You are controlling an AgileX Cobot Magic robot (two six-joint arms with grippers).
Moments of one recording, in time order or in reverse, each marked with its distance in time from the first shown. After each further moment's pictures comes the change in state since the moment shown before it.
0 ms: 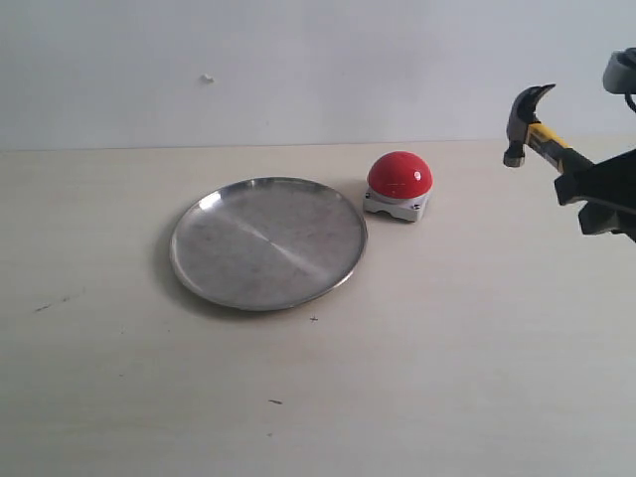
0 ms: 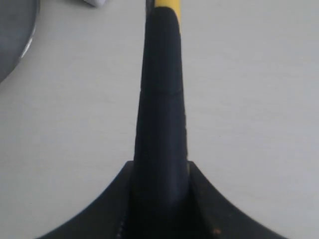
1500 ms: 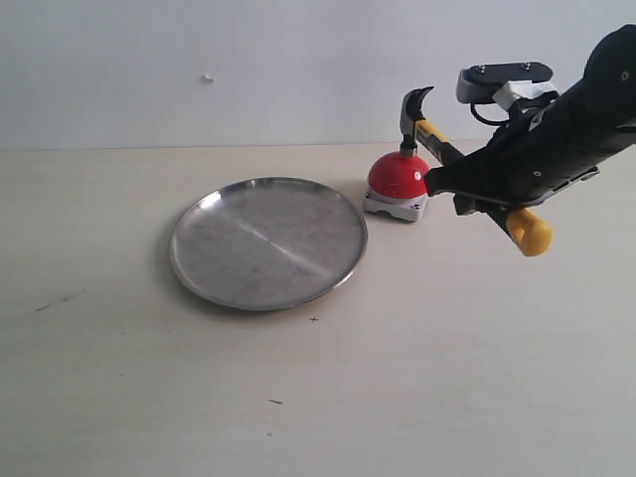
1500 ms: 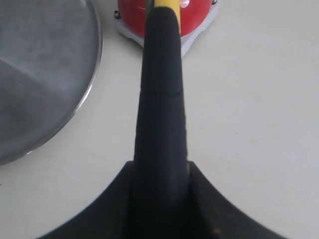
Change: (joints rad) left arm 0.000 0.000 0.000 0.000 0.000 0.000; right arm 0.182 0.363 -0.192 0.026 -0.224 0.007
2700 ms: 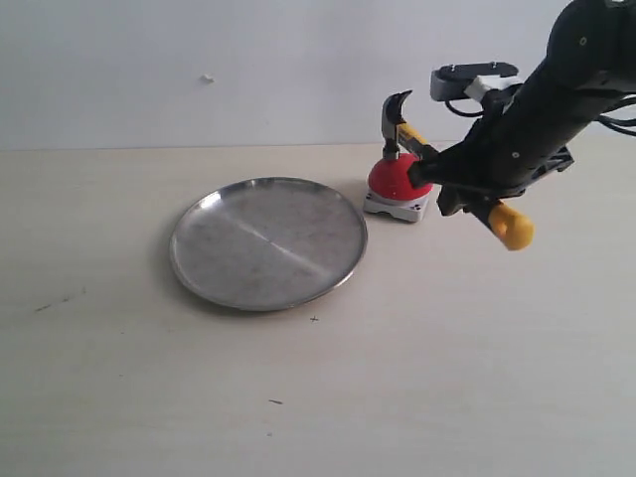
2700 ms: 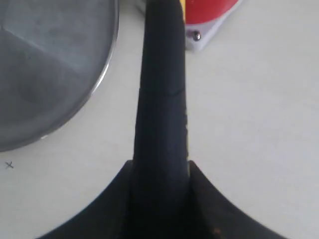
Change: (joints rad) left arm 0.000 0.000 0.000 0.000 0.000 0.000; right arm 0.004 0.107 -0.188 0.019 0.218 -0.041
